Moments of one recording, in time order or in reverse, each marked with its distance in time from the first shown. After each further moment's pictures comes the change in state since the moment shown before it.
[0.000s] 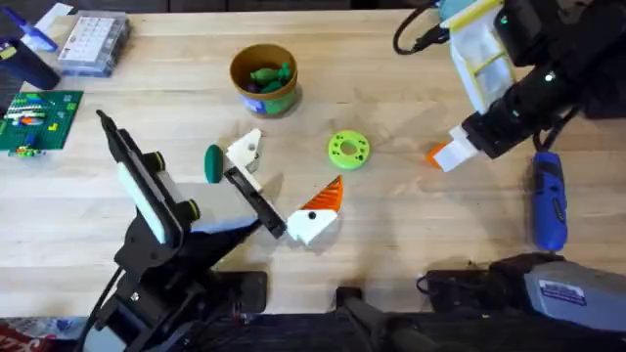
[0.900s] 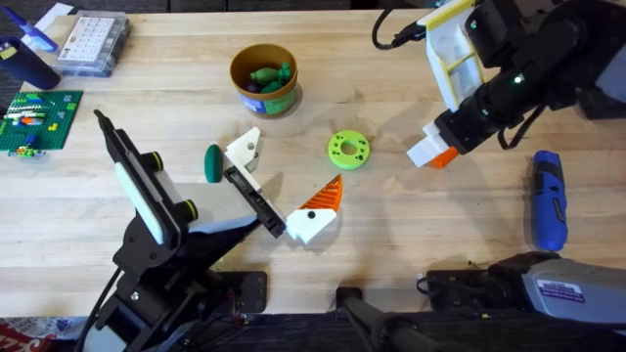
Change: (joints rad) left arm 0.000 -0.006 -0.012 0.013 0.003 0.000; right arm 0.072 0.050 -0.024 0.132 -0.111 0.025
